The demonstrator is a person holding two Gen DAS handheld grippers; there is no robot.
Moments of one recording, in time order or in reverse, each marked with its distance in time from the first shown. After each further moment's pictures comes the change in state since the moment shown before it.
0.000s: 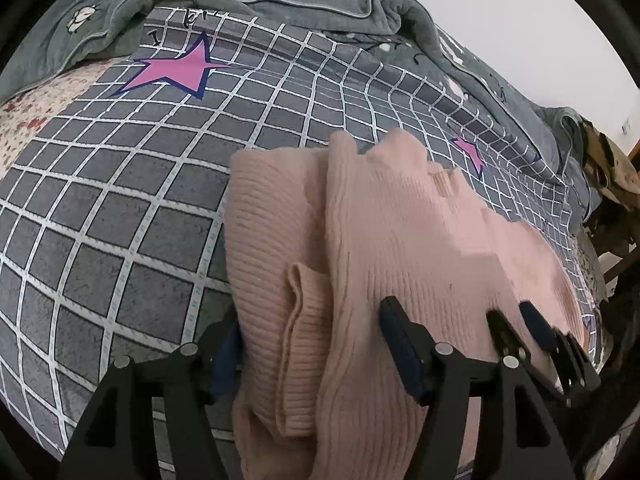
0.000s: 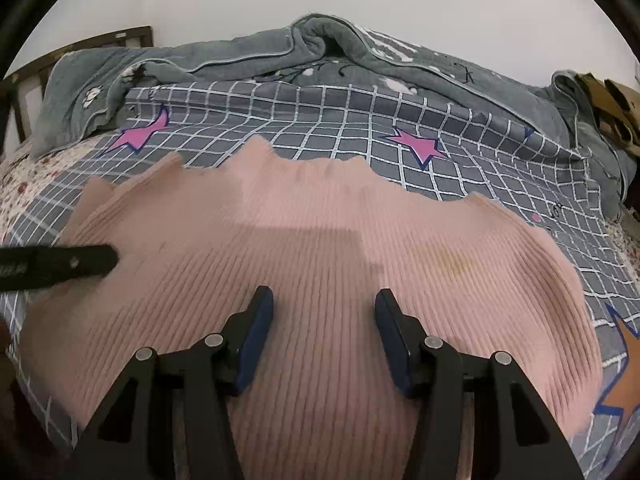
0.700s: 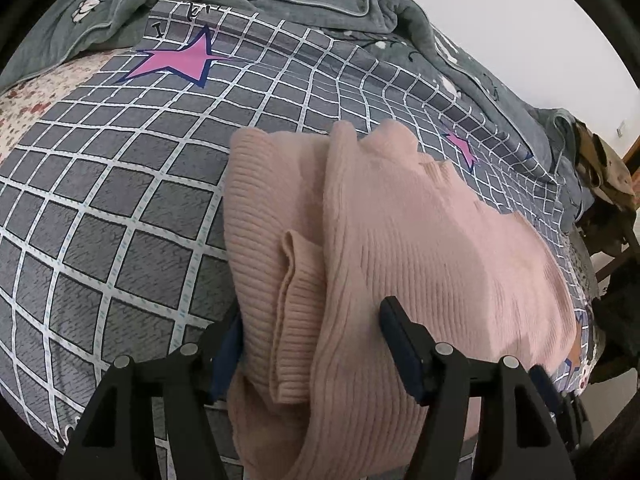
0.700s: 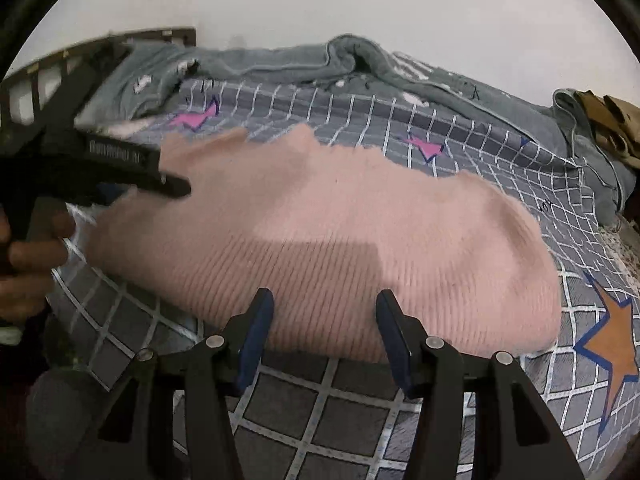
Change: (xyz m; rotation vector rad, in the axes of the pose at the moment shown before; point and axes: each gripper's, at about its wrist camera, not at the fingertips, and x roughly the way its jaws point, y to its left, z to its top) left arm -0.006 0.003 -0.014 -0.008 0.002 -0.033; right arm -0.071 -0.003 -0.063 -0.062 -0.069 0.079
